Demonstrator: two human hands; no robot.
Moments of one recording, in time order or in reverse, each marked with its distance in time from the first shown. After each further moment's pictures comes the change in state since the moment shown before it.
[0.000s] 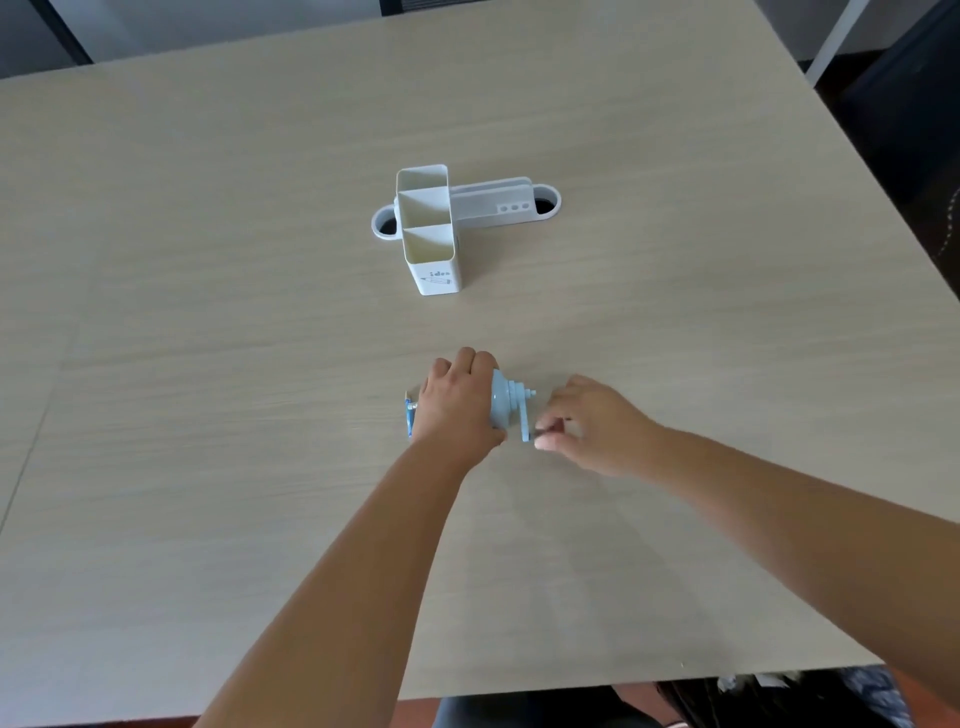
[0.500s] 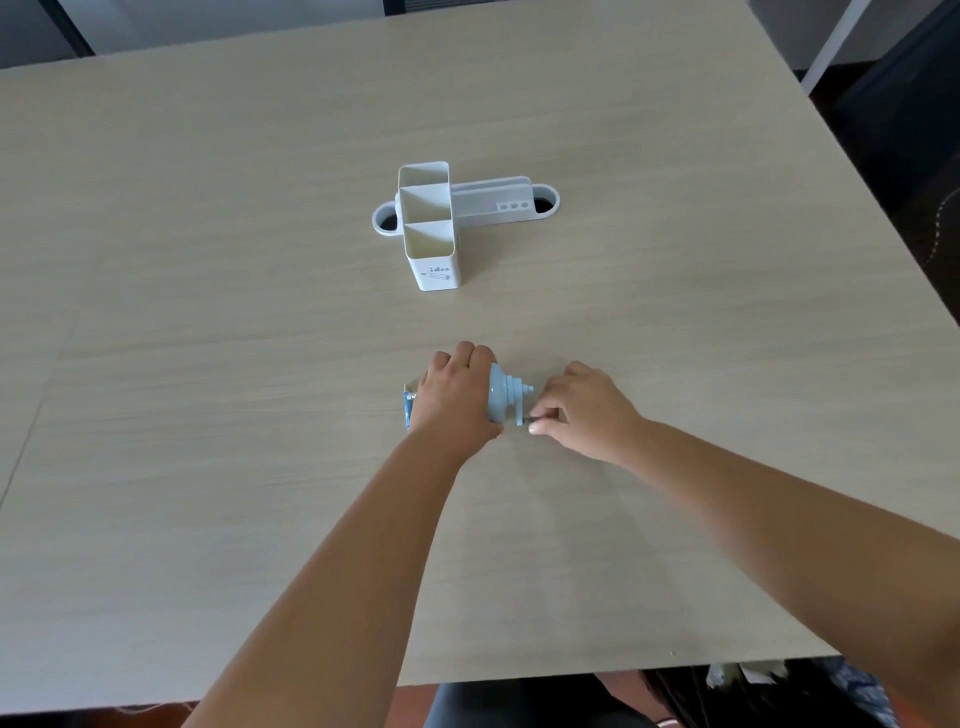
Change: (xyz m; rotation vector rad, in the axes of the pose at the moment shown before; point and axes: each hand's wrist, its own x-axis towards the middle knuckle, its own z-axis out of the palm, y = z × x) left_hand -0.002 -0.001 0.000 -0.004 0.010 0.017; right_hand 0.020 0.018 0.019 -0.193 0.052 0.110
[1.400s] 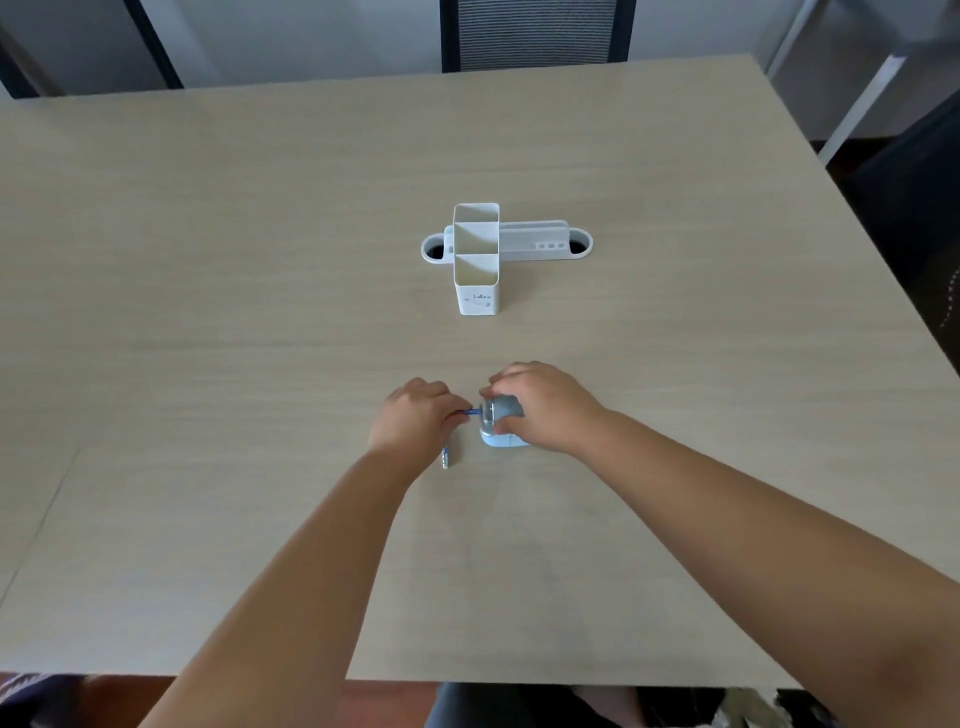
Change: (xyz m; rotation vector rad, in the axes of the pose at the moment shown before) left_hand -0.031 -0.086 -0.015 -0.052 0.294 0.160; right_hand 0.032 -0.088 -0.035 0.052 -0.063 -0.092
